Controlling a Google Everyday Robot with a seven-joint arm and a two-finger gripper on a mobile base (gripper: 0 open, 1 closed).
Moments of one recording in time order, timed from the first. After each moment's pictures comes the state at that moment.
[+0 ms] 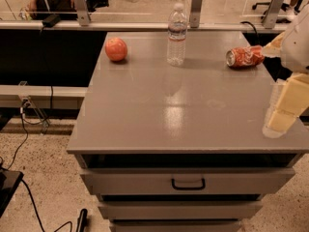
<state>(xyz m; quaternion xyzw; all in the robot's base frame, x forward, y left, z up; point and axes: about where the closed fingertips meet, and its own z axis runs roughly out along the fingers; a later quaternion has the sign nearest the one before) 0.438 -0.217 0.976 -0.60 0.78 -0.03 0.16</state>
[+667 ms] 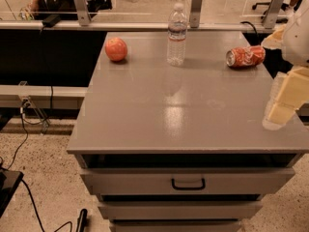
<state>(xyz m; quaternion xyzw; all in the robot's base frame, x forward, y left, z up) 0.449 -0.220 0.984 -0.61 0.77 -0.05 0.17</state>
